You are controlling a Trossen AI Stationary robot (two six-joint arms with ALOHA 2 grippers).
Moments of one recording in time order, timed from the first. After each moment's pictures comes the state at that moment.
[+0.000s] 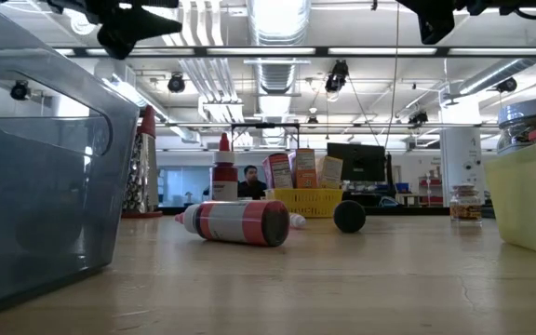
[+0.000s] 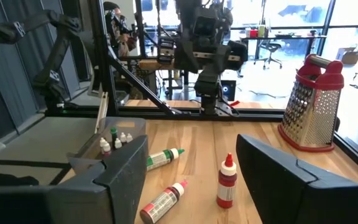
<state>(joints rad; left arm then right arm) -0.30 0.83 0.58 0.10 -0.47 -0.24 0.16 0.68 0.50 0.13 0.03 0.07</state>
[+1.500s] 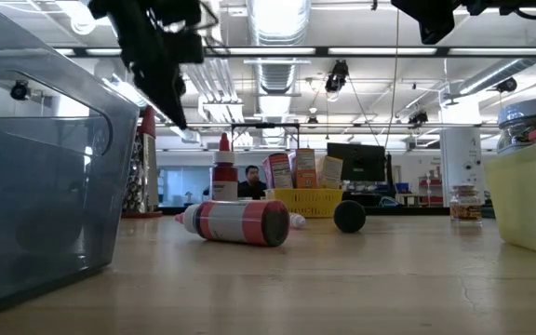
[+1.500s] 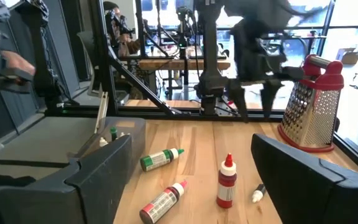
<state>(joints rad) 0.26 1.28 1.06 -0.78 -0.01 0.11 0.16 0.68 0.50 0.13 0.03 0.07</state>
